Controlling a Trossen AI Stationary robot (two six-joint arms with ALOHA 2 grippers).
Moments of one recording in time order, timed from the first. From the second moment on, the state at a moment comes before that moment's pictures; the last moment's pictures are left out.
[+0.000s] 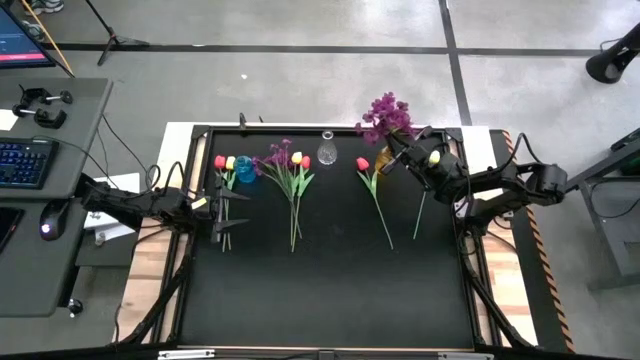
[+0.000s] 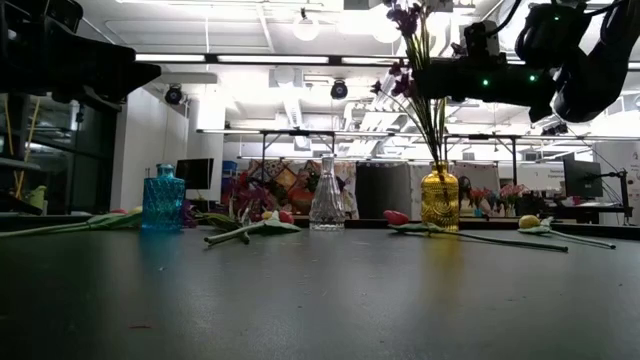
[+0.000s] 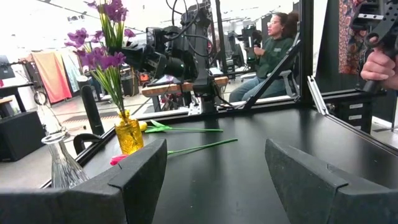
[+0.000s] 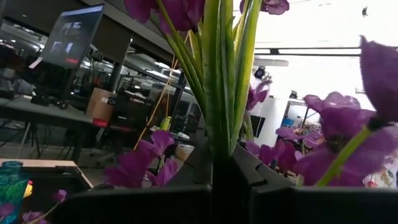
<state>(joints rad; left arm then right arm) -0.20 0.01 0.01 0.06 -0.23 0.17 -0.43 1.36 0.29 1.50 0.25 -0.45</state>
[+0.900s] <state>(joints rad) -0.20 0.01 0.01 0.06 -0.23 0.17 -0.31 1.36 0.29 1.50 0.39 -0.45</state>
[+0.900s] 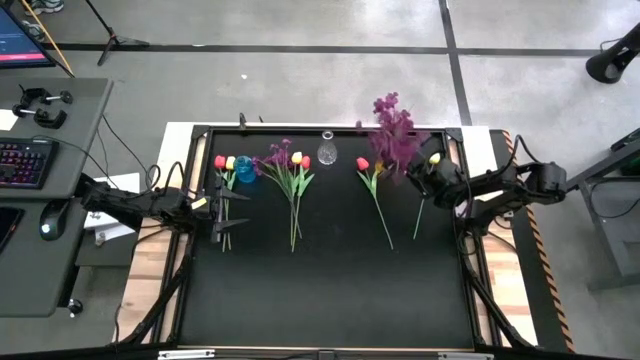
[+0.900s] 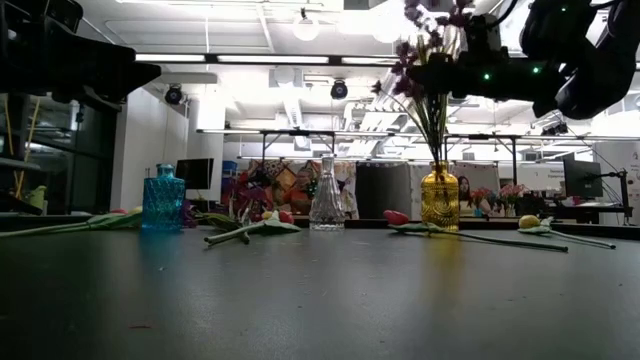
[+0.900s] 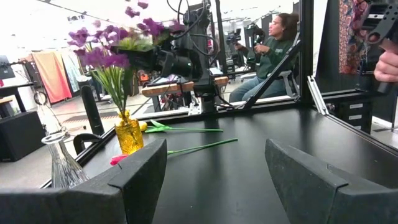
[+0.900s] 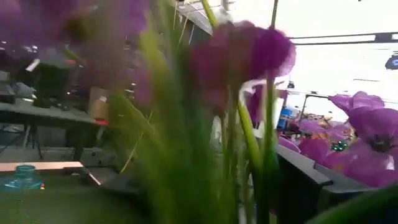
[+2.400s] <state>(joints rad) -0.20 0.01 0.01 0.06 -0.23 0.17 -0.31 1.36 0.37 1.19 0.52 -0.18</state>
